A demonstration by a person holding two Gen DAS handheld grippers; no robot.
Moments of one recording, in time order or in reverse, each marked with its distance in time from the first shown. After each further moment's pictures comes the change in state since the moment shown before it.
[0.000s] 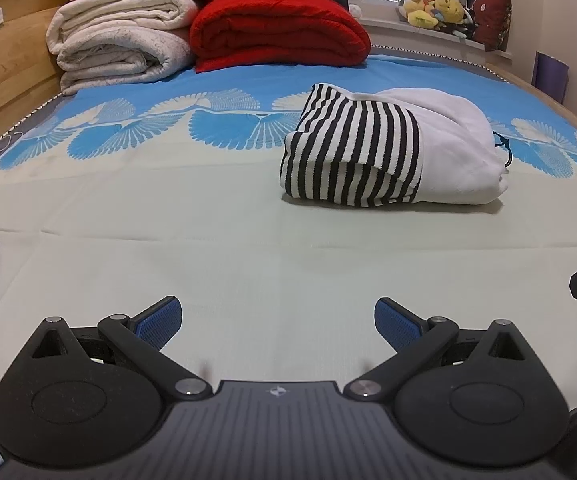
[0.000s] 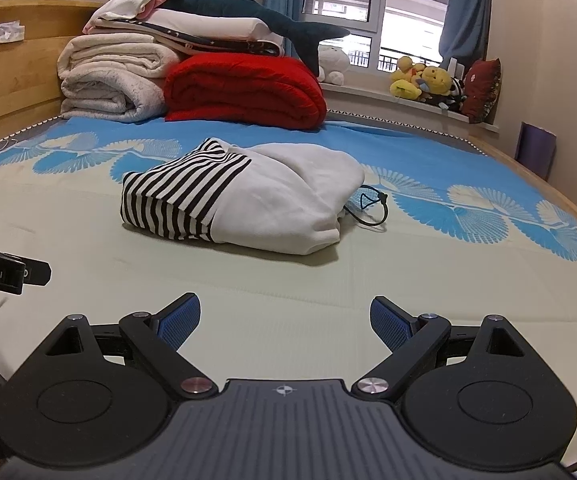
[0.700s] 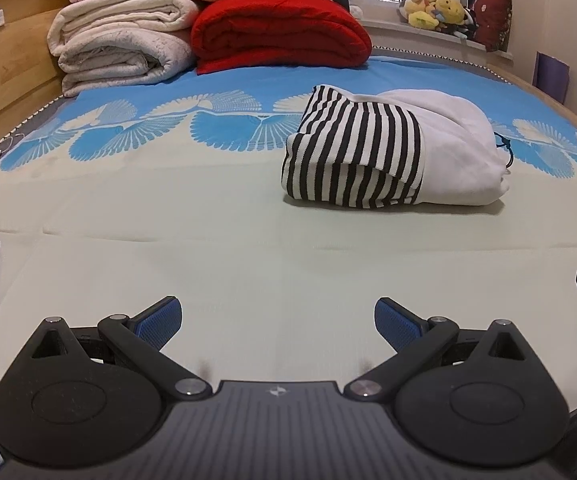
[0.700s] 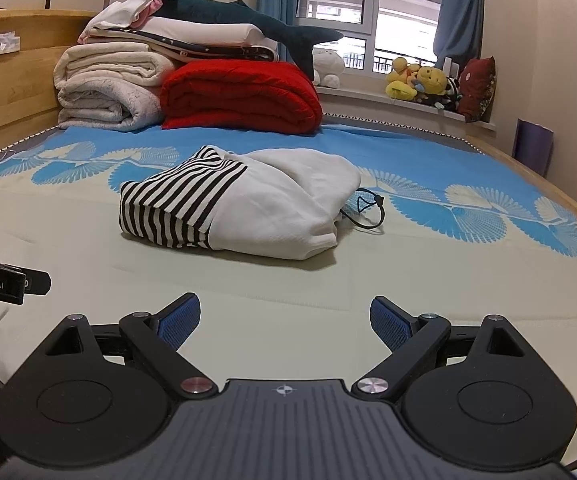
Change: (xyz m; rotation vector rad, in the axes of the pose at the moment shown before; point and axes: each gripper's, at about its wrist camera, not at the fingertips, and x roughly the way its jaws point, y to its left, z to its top) left arm -0.002 0.001 0.000 0.000 -0.004 0.003; right arm -0.002 0.000 0.002 0.027 -0.014 -0.006
